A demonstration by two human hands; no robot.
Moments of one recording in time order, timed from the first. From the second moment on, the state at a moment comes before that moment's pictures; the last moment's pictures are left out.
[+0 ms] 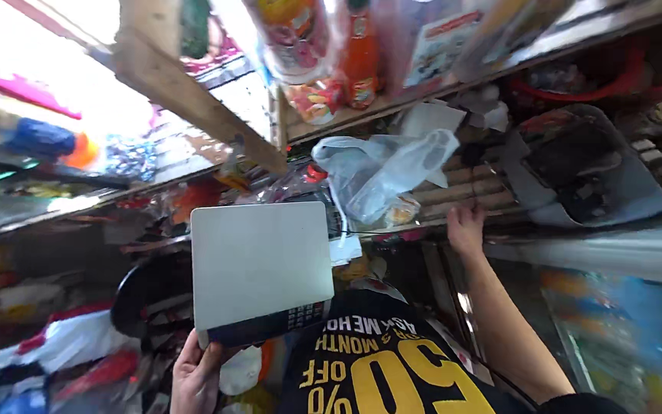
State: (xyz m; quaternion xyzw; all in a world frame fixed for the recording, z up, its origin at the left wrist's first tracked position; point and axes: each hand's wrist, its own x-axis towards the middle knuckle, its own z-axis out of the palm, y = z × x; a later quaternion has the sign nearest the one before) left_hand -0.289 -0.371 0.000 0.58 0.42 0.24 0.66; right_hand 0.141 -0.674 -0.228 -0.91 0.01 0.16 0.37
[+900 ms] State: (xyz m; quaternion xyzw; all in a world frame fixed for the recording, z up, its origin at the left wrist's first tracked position) left_hand -0.090 -0.072 -0.075 0.45 0.35 0.28 0.78; right_hand -0.010 -0.614 -0.167 -0.93 -0.07 -0.09 0.35
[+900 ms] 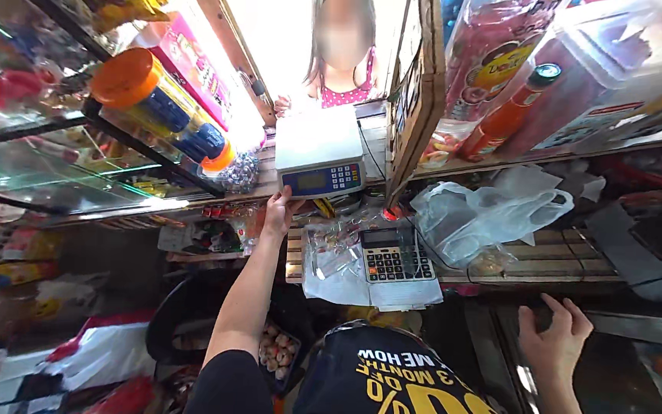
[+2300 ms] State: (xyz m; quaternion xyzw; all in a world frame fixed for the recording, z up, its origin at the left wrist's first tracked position) left_hand 0.259 -0.560 -0.169 0.95 -0.07 -0.17 0.26; right_hand 0.169 -0.707 -0.117 -0.85 0.10 -0.14 0.49
